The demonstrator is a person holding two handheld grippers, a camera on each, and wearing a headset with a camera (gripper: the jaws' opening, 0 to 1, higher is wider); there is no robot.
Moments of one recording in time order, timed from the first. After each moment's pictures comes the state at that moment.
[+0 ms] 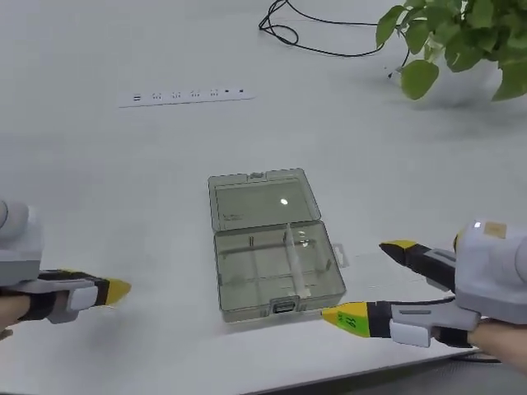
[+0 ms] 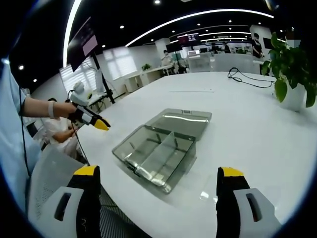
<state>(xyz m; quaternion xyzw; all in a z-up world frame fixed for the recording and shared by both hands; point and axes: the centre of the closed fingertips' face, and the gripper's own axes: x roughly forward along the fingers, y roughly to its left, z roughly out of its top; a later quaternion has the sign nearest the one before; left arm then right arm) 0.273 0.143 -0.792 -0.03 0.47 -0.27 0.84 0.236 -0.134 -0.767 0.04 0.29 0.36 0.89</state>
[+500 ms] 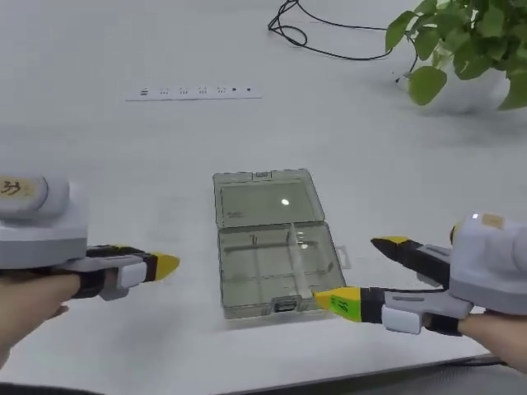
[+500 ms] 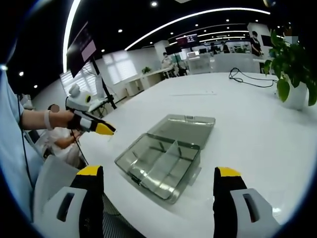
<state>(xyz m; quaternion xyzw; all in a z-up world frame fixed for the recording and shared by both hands) 0.280 0.076 -0.768 -0.07 0.42 -0.31 0.85 0.244 -0.115 -0.749 0.07 0.28 0.36 0.89</state>
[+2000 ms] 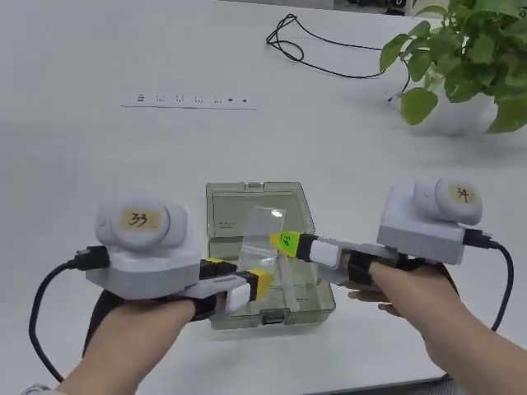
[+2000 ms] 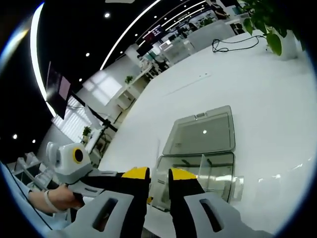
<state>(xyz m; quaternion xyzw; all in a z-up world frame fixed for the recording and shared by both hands) 0.261 -0.037 -0.757 -0.12 0.37 -0.36 0.85 0.289 -0.067 -0.735 0.25 0.36 0.30 0.85</state>
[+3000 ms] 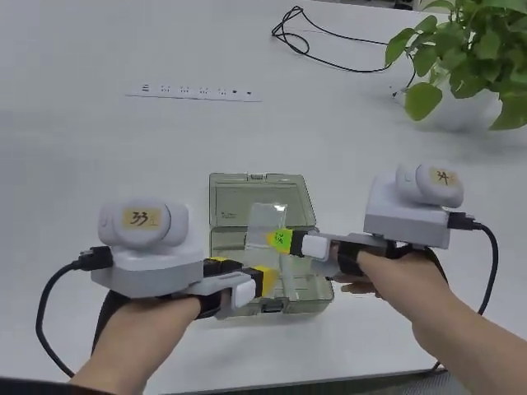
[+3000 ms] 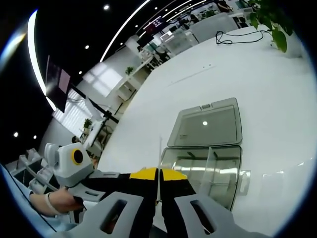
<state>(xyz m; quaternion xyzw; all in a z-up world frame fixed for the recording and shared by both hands) 0.247 -0.037 -0.750 -0.15 0.37 -0.35 0.84 0.273 -0.047 -0.727 0.24 0.39 0.31 0.83</state>
